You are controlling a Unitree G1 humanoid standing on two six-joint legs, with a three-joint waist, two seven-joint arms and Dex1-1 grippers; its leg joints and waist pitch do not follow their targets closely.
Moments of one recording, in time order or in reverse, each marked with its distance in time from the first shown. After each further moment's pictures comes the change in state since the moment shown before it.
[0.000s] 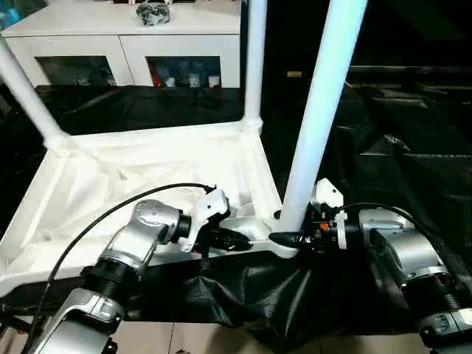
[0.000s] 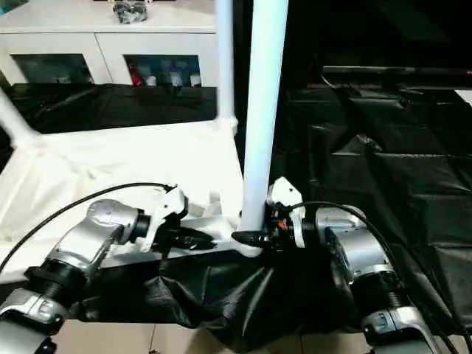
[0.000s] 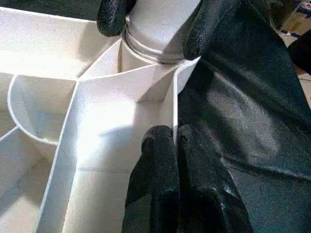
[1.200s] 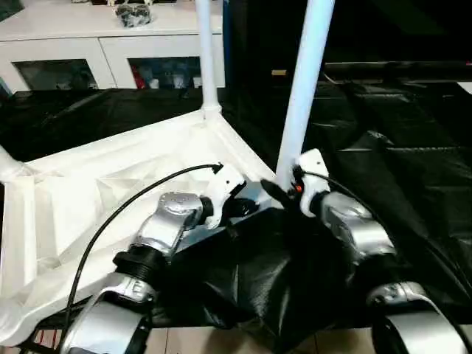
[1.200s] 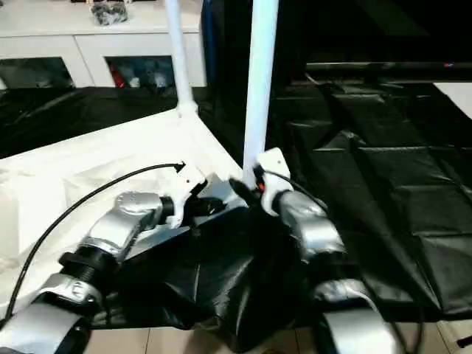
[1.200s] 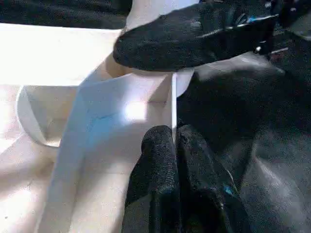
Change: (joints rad) left arm -0.098 -0.157 0.082 0.125 0.074 0.053 0.365; right arm -0.141 0.223 -0.133 0.264 -0.114 -0.119 -0.567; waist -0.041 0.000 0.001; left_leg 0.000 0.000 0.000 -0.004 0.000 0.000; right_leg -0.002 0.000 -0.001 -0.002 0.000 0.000
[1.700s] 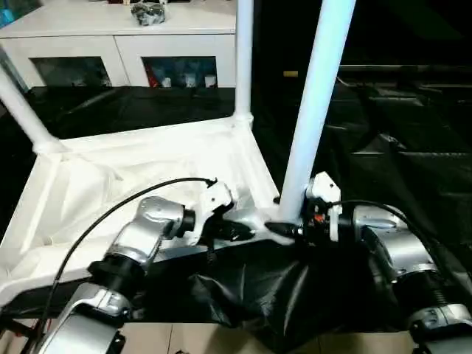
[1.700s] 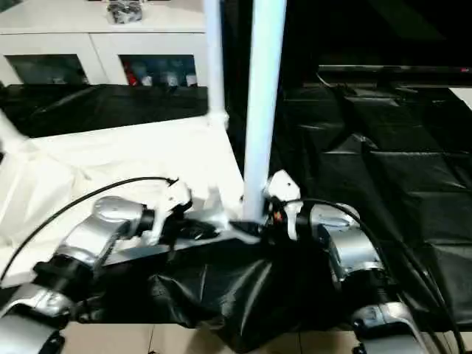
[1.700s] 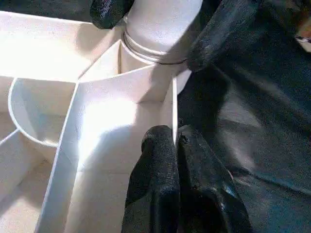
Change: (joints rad) left arm 0.083 0.139 -0.068 -0.112 -0.068 -0.034 -0.335; right arm 0.130 -0.198 0.118 -0.226 0.095 0.031 0.538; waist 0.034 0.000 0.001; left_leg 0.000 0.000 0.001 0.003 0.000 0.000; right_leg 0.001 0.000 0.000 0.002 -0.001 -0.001
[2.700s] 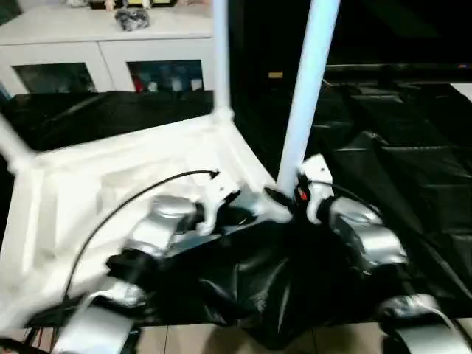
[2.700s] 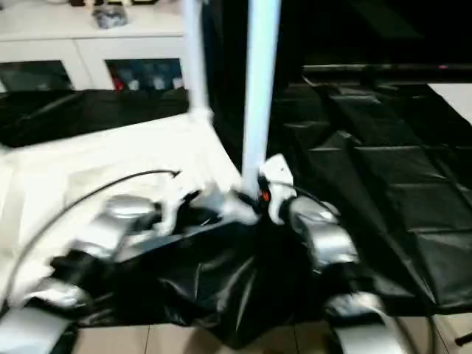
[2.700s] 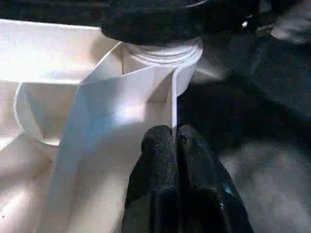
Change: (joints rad) left arm -0.096 -0.164 0.061 0.139 0.054 0.054 0.386; right arm -0.114 0.232 -0.130 0.173 -0.092 0.027 -0.687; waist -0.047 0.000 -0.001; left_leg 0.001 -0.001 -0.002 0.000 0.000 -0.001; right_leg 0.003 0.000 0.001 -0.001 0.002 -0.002
